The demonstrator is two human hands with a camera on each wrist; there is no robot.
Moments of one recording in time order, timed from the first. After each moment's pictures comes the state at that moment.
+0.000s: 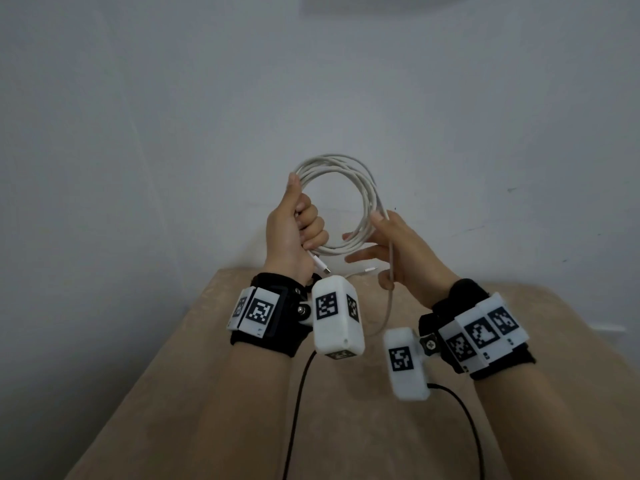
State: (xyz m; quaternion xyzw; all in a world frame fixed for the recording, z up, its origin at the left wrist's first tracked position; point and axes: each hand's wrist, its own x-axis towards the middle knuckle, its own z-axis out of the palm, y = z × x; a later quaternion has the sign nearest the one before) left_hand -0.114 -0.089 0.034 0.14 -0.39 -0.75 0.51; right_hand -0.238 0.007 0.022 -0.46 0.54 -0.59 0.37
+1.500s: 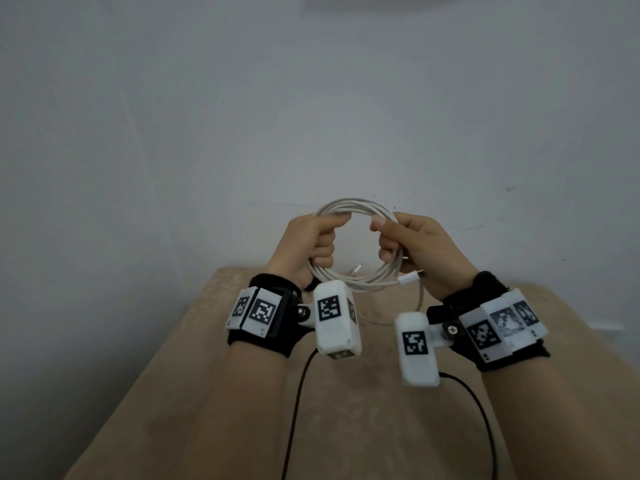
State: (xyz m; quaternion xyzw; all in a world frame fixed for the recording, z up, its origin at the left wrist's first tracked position) left_hand -0.115 -0.084 0.029 0.28 -0.56 -0.69 0.35; right_hand -0.254 0.014 0.025 -0.49 0.53 -0.61 0.32
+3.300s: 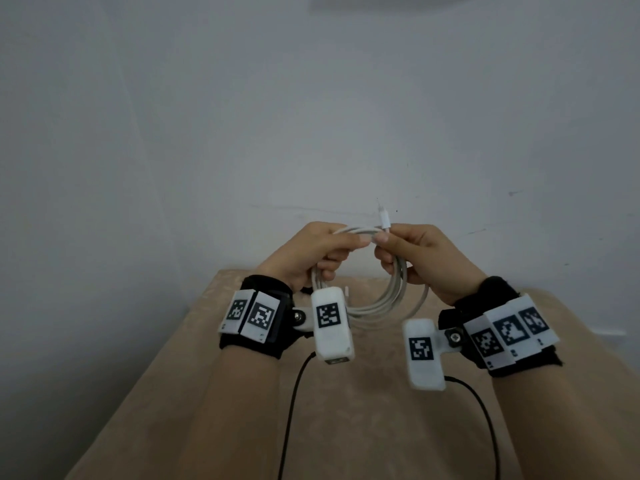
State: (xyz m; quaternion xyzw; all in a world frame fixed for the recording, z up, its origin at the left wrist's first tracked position) left_hand -0.105 -0.080 0.035 0.25 -0.71 -0.62 0.23; right_hand -0.260 0.017 0.024 -0.58 0.56 -0.53 0.29
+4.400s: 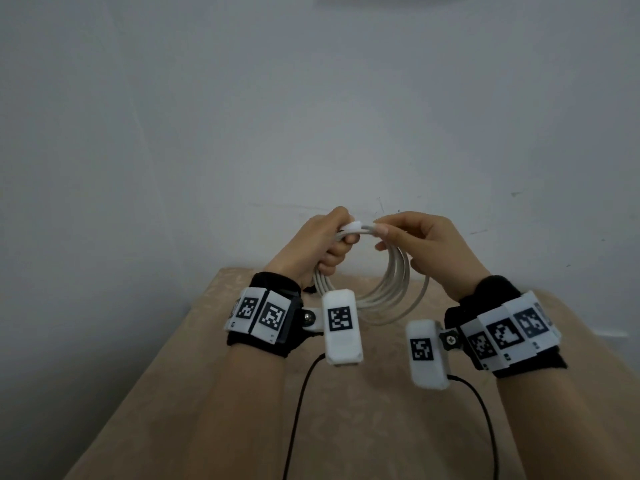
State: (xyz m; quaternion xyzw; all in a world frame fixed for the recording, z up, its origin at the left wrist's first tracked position) left_hand -0.110 -0.078 0.041 0.26 -0.70 -0.60 0.26; right_hand -0.252 0.019 0.036 -0.54 0.57 -0.58 0.20
